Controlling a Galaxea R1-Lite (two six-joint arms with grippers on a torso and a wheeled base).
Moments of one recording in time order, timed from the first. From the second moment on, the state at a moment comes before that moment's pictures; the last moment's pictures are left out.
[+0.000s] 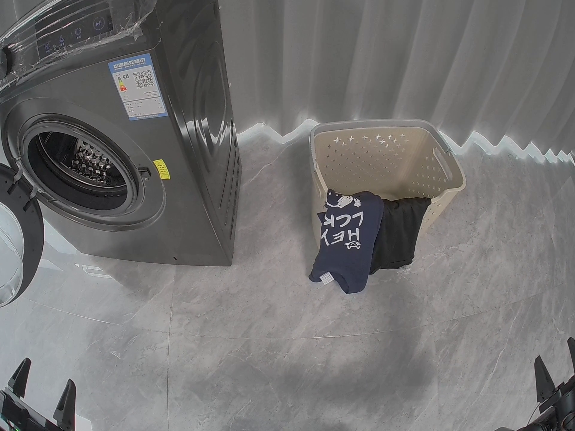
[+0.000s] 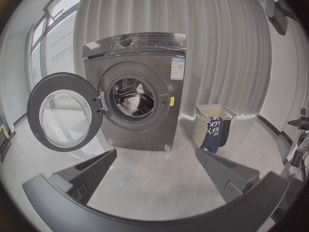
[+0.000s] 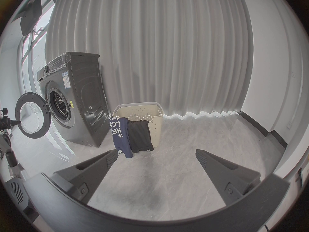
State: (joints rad) left arm -0.01 0.02 -0.02 0.00 0.02 -0.03; right arm 0.00 0.02 -0.02 0.00 -0.04 0.01
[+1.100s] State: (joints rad) left arm -0.01 0.02 -0.02 0.00 0.02 -0.02; right arm 0.00 0.02 -0.02 0.00 -0.04 0.01
